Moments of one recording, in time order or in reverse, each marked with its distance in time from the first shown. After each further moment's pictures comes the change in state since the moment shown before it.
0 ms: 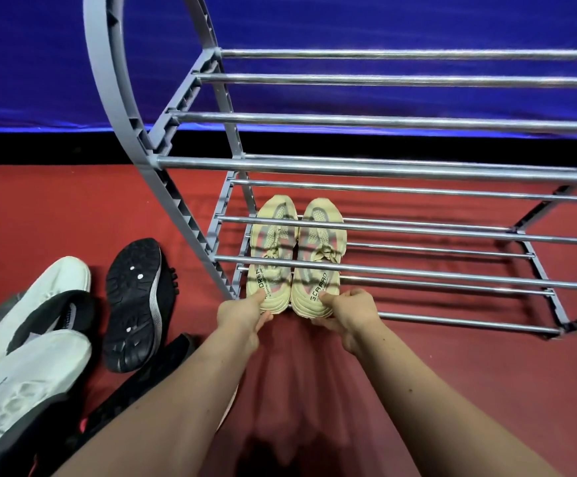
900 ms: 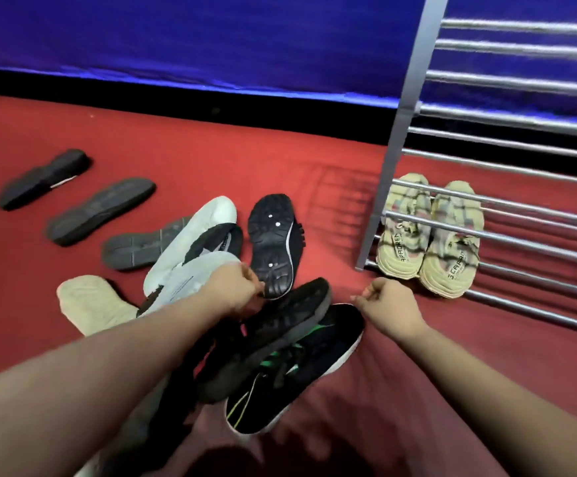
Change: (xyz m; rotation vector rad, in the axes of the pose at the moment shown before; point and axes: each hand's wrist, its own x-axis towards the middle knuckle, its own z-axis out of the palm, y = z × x) left_hand -0.016 0.076 -0.246 1.041 -0.043 0.429; right_hand -0.092 0.065 0.099 -1.058 -0.196 -0.553
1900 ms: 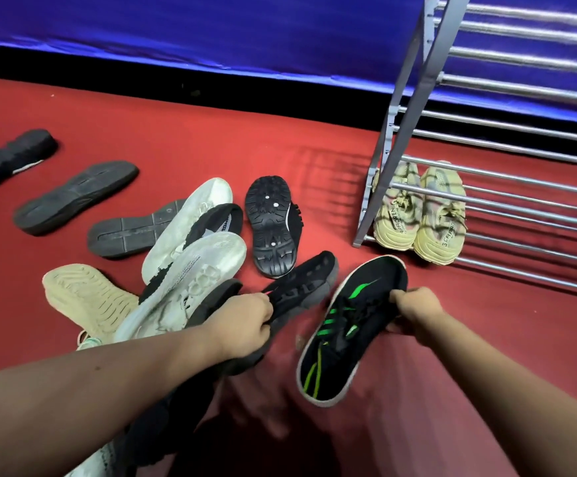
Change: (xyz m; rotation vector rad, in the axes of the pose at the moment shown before) left_hand -0.040 -0.073 0.010 0.619 -0.211 0.682; right_hand -0.033 0.024 0.023 0.438 0.099 0.578
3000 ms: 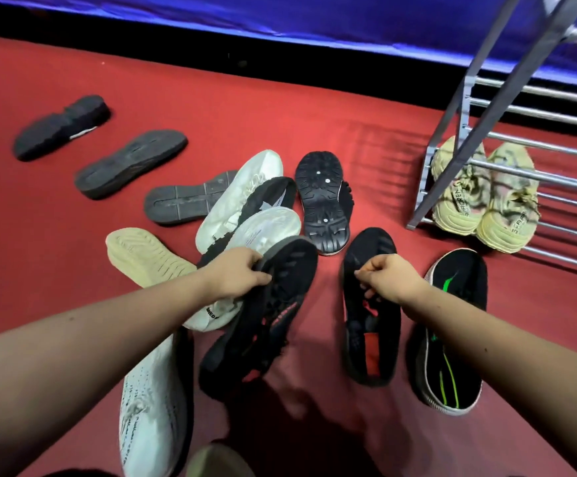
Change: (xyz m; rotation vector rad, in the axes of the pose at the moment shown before) left_hand -0.032 -0.084 -0.020 -0.486 0.006 -0.429; right_hand -0.054 -0.029 0.095 -0.371 -0.306 -0.408
